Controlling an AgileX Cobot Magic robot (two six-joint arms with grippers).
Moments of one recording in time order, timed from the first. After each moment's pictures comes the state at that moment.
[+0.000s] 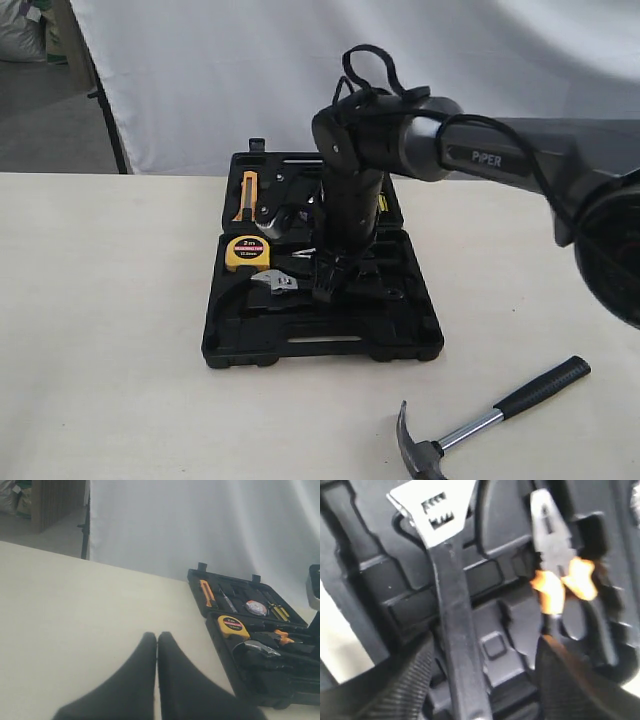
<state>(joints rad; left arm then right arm) 0.13 0.00 -0.01 0.02 0.10 -0.31 0.73 2.26 -1.85 -0.20 0.99 -0.59</state>
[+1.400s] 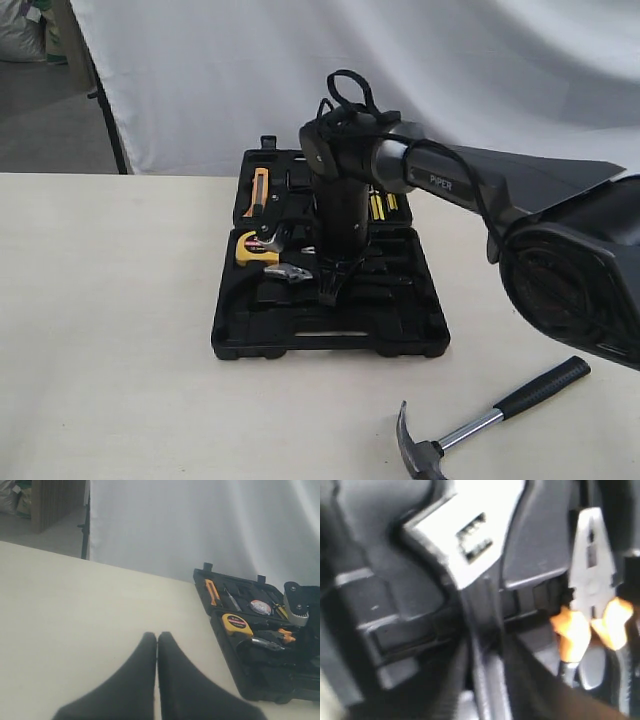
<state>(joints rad) 0.13 0.00 -0.01 0.02 0.10 -0.31 0.71 2.44 -2.09 -0.20 1.15 -0.72</state>
